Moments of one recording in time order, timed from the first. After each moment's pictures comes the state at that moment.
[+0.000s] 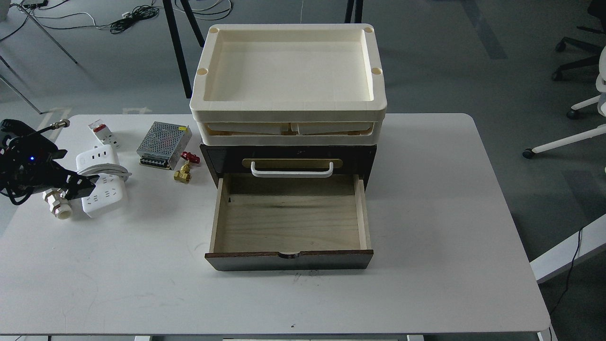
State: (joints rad) left arm -0.84 0.69 -0.19 -0.43 2.18 0.03 -0.49; right arm 0.84 -0.78 0.56 0.50 0.30 0.49 0.49
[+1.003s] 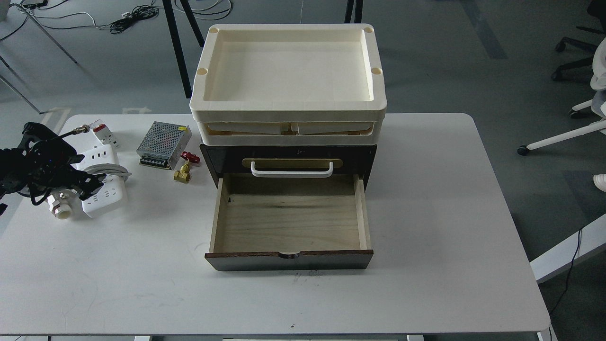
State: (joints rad) left arm -0.87 0.59 -0.09 -0.30 2.16 0.06 -0.49; right arm 0.83 -0.78 0.56 0.50 0.30 0.49 0.49
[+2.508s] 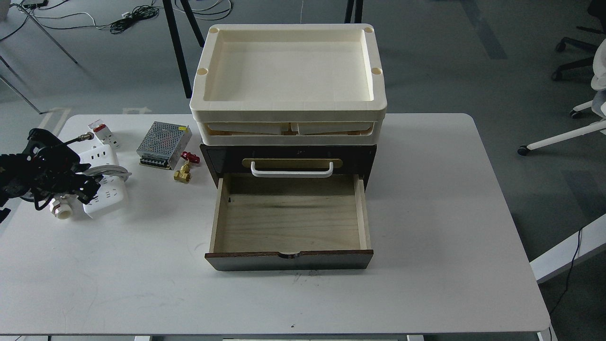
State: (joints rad) left arm -0.86 0.56 -0.05 -0.25 2.14 0.07 -0.49; right arm 0.83 -0.80 0.57 0.50 0.30 0.49 0.49
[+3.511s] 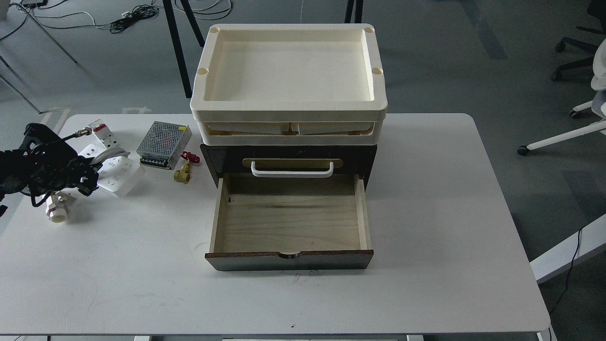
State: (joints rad) left arm -0.88 0.57 -0.05 -0.25 2.13 0.16 -0.49; right arm 0.82 -0.80 0.57 0.49 0.30 0.49 0.49
